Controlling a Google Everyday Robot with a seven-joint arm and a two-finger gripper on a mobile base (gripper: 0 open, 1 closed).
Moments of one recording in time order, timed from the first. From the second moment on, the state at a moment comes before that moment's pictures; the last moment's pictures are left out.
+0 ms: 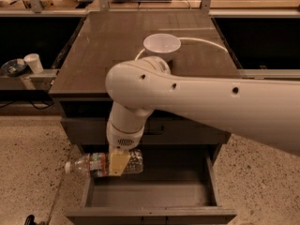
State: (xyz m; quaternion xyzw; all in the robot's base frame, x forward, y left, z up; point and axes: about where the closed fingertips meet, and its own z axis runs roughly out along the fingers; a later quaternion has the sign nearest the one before) arm 0.422 0.093 0.730 -0.74 0.66 0.13 0.10
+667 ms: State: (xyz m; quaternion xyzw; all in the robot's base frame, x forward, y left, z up) arm 0.411 0.086 0.715 -0.74 0.66 0.13 0.07
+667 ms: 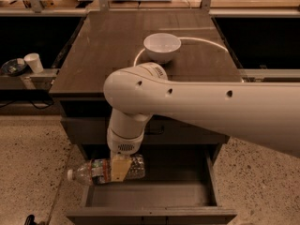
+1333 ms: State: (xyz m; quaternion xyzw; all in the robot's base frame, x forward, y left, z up) arm 0.425 0.056 0.663 -0.73 0.67 0.12 0.08
